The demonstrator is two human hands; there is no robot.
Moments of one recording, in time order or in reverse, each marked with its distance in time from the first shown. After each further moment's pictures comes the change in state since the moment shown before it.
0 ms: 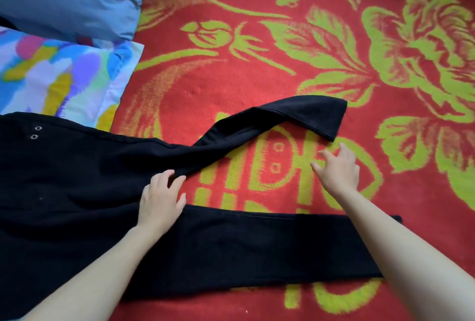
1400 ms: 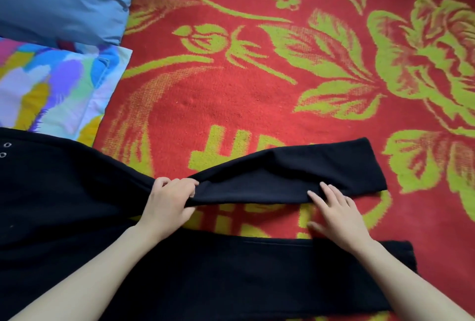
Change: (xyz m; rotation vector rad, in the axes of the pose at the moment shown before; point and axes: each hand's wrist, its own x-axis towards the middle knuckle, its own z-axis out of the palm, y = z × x) left_hand 0.054 0.017 -0.011 -0.156 0.126 0.326; right_hand -0.014 0.045 0.037 -0.268 -0.057 -0.451
